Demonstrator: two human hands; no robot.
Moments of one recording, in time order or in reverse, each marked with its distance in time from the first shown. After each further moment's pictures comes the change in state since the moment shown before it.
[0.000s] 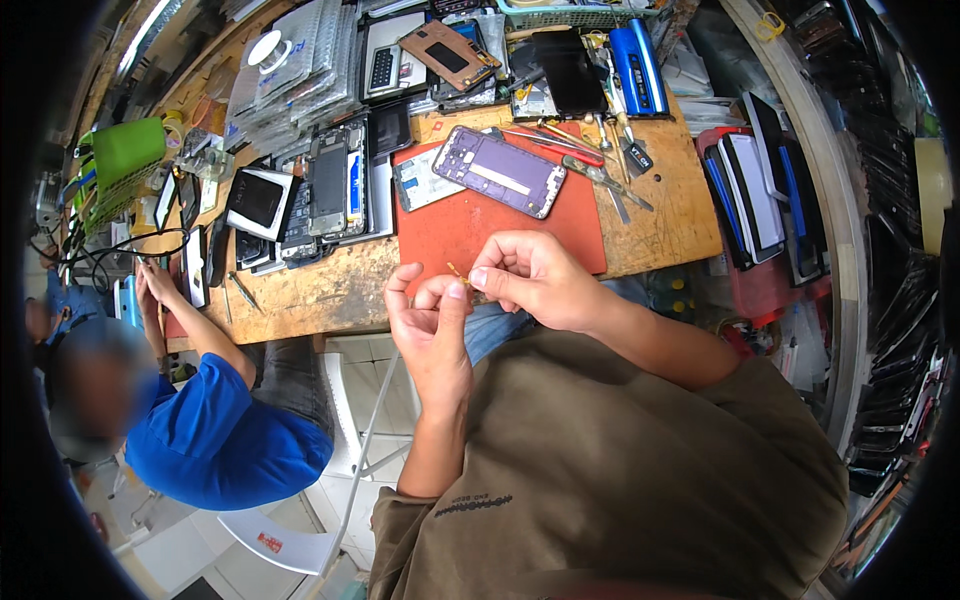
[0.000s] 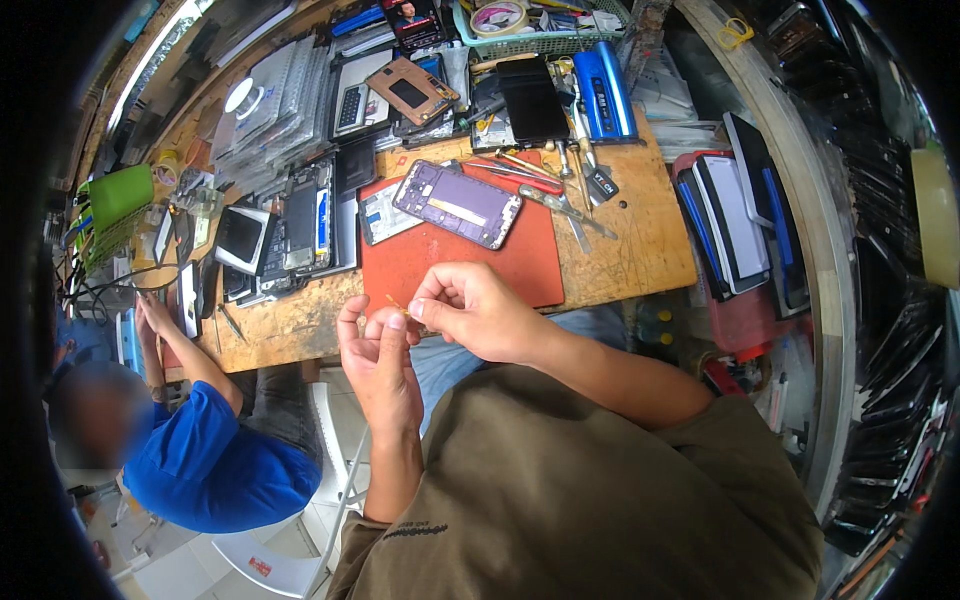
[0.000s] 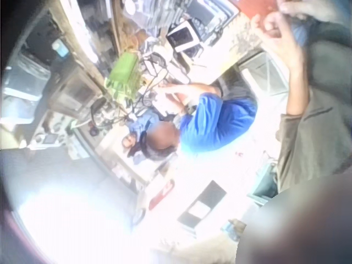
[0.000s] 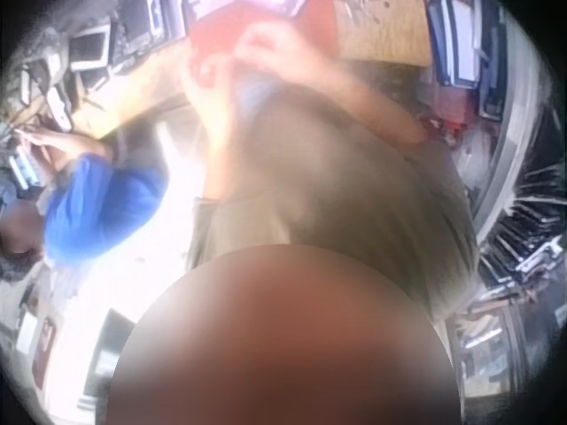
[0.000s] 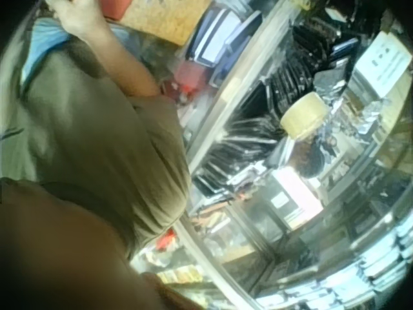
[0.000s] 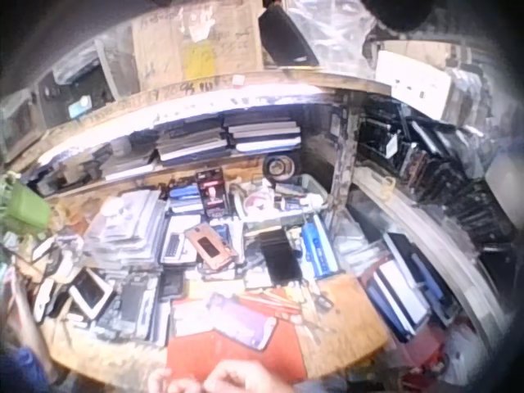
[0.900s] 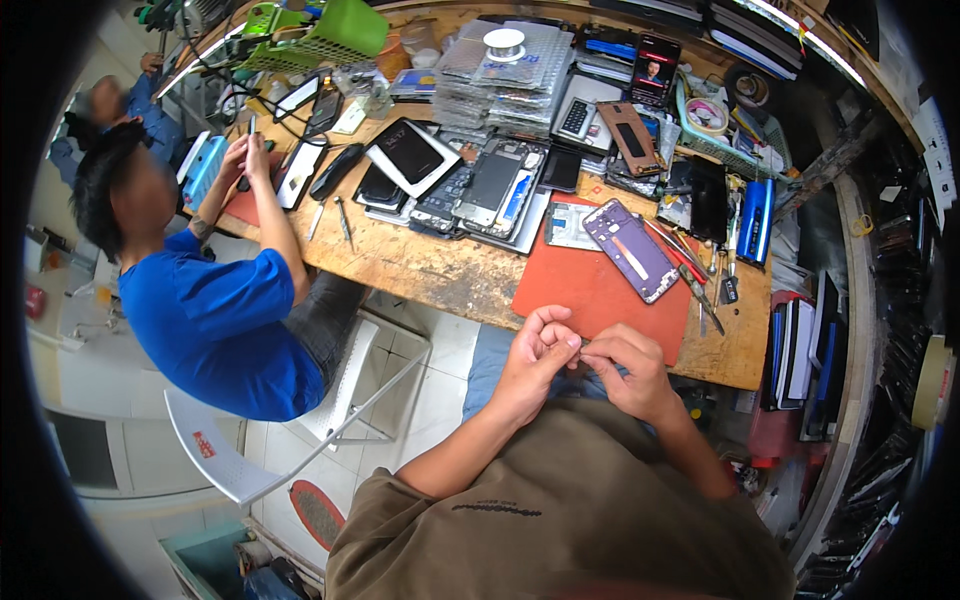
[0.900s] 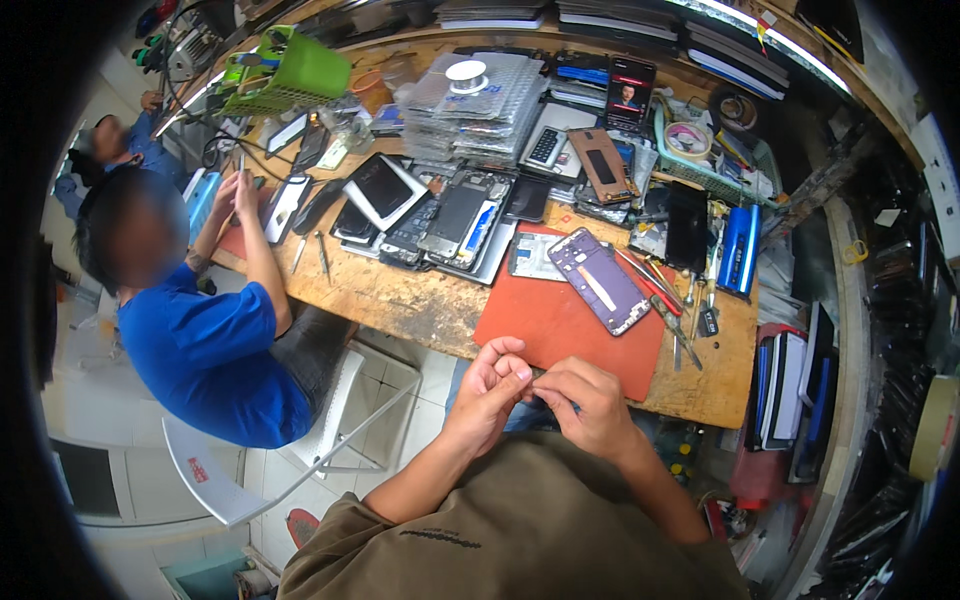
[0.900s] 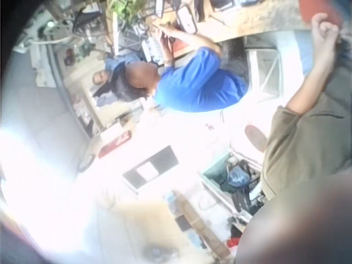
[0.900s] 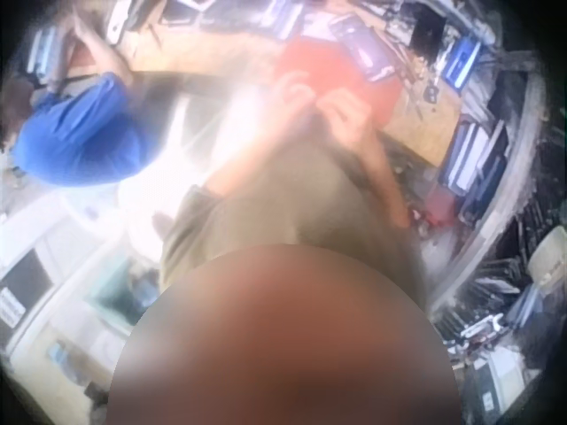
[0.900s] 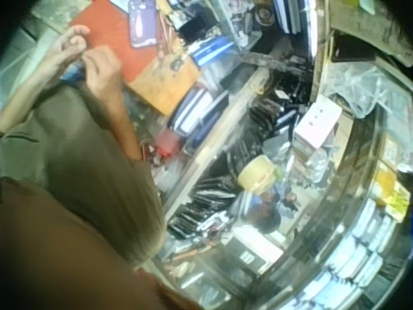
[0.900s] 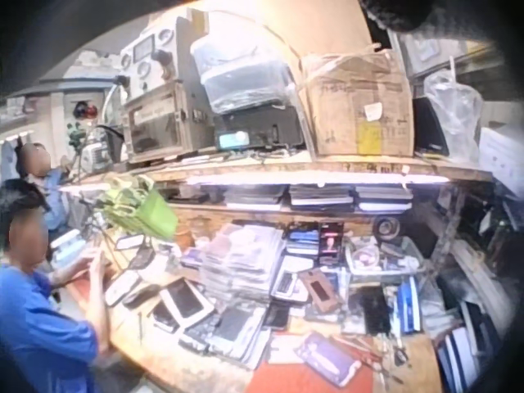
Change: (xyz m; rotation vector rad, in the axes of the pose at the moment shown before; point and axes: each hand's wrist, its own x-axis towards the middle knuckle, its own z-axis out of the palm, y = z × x) left_hand -0.011 -0.019 -0.022 -0.283 -0.137 -0.260; right_hand -0.016 0.005 -0.001 -0.828 -0.041 -0.685
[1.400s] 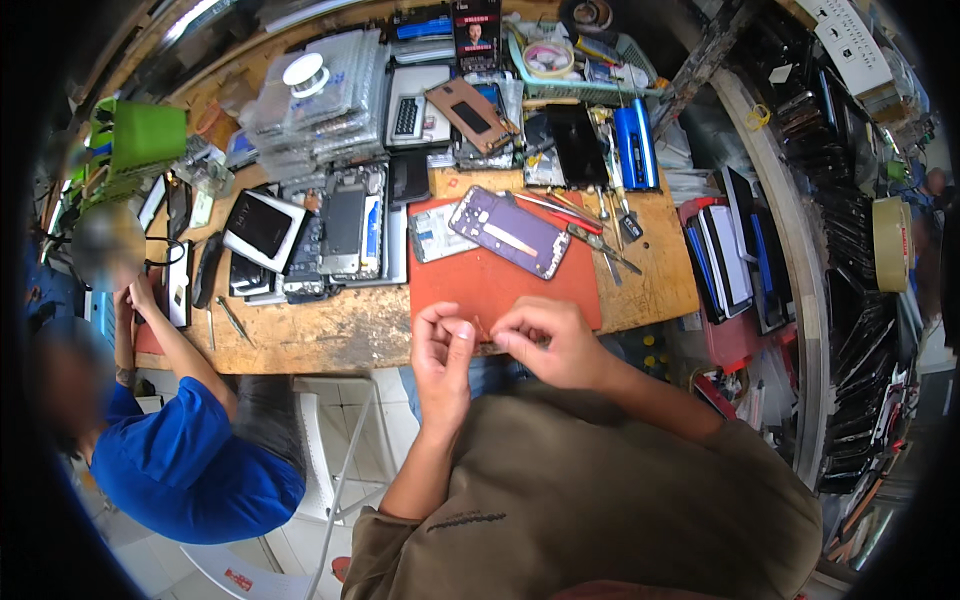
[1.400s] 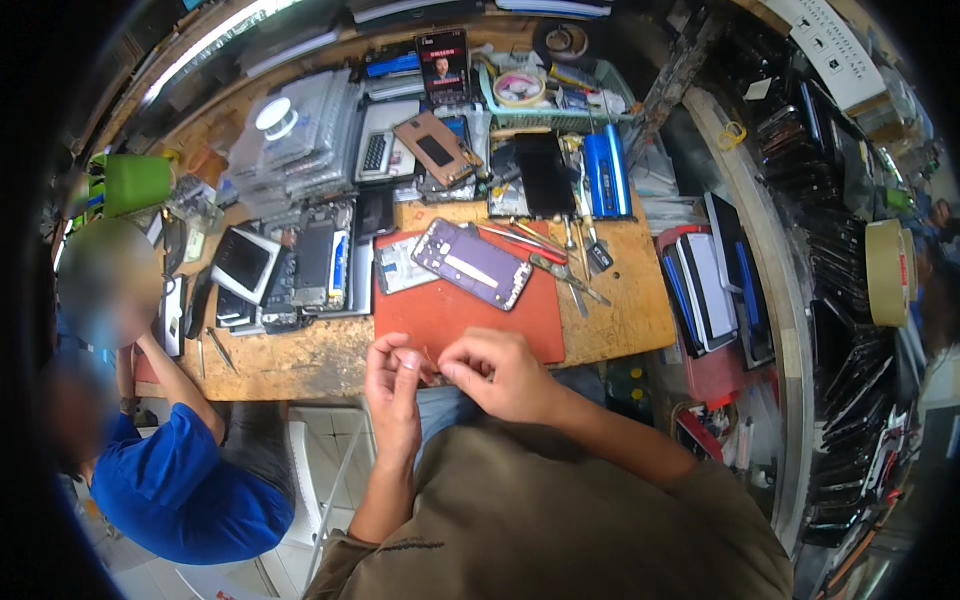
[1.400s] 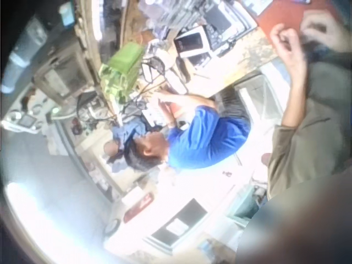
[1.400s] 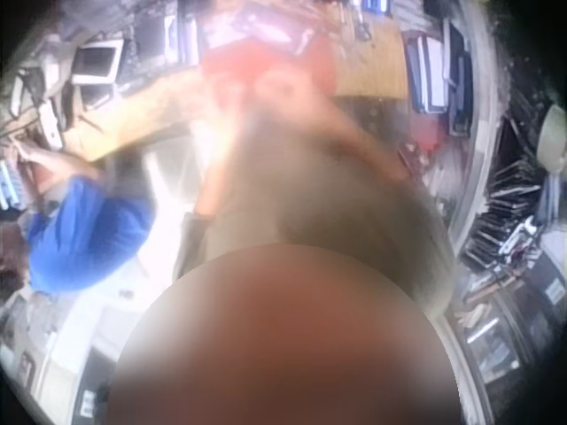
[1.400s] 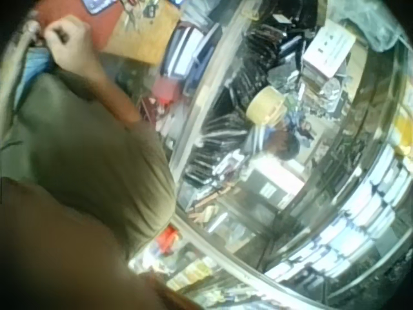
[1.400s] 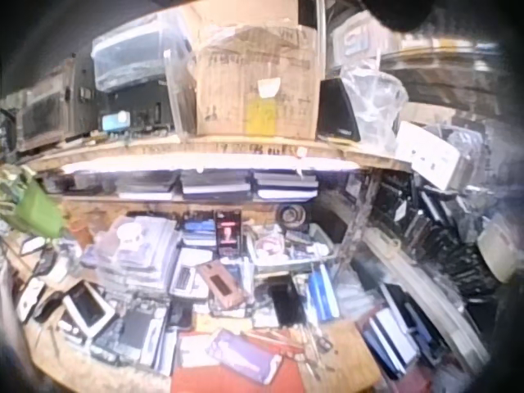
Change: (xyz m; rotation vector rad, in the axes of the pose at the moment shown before) left_hand 0.029 0.013 -0.002 0.292 0.009 0.224; right_hand 0.011 -0.005 0.000 0.099 0.085 0.385
